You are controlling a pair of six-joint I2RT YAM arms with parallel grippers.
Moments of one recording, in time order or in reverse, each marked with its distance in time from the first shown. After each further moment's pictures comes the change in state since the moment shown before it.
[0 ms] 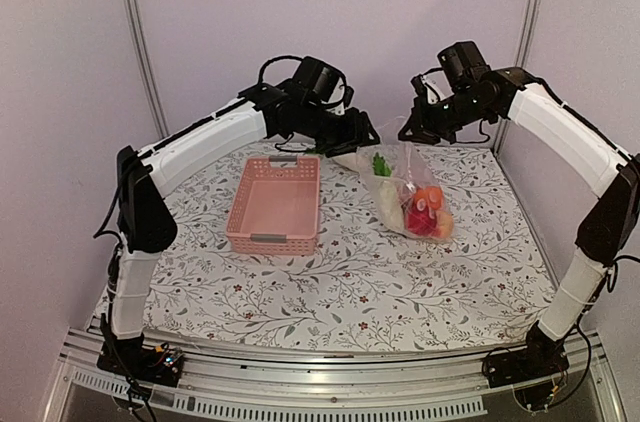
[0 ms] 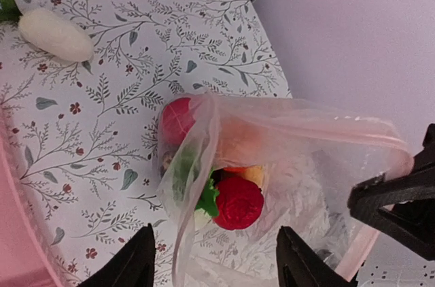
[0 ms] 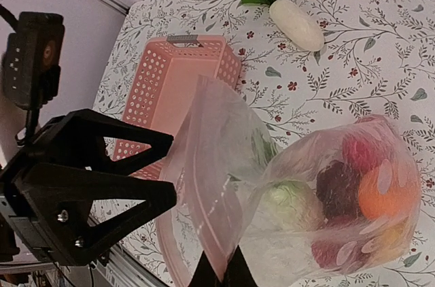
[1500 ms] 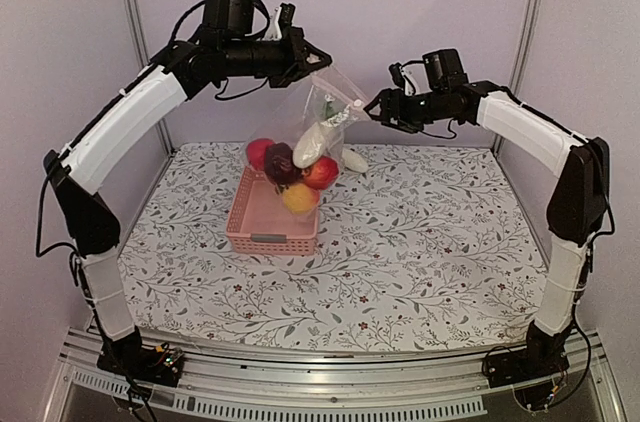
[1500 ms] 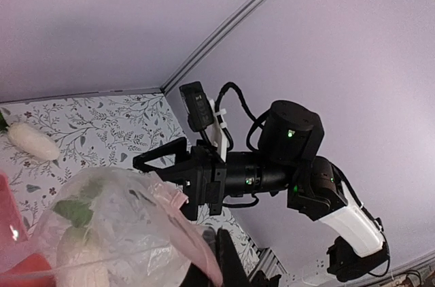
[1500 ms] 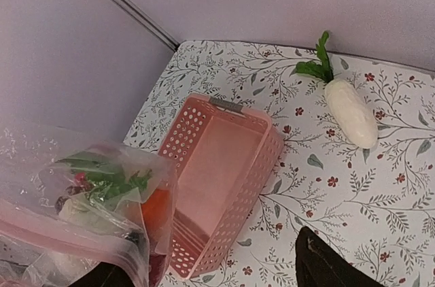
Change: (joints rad) left arm 0.126 -0.299 -0.065 0.166 0.157 -0.031; right arm -0.063 0.186 0.026 0.358 -0.126 -0.049
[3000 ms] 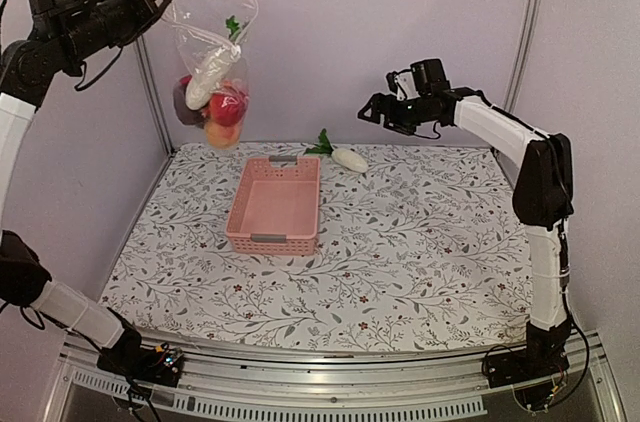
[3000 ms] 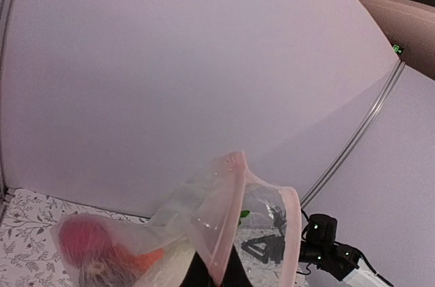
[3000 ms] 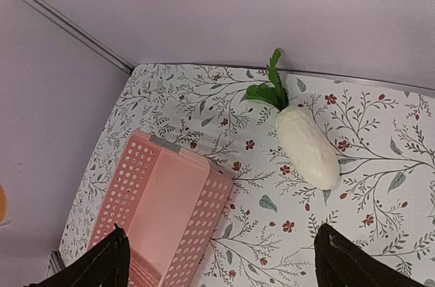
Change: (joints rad) left arm 0.179 -0.481 -0.118 -0.152 -0.539 0.232; right arm -0.020 0.269 0.245 0.060 0.028 0.002
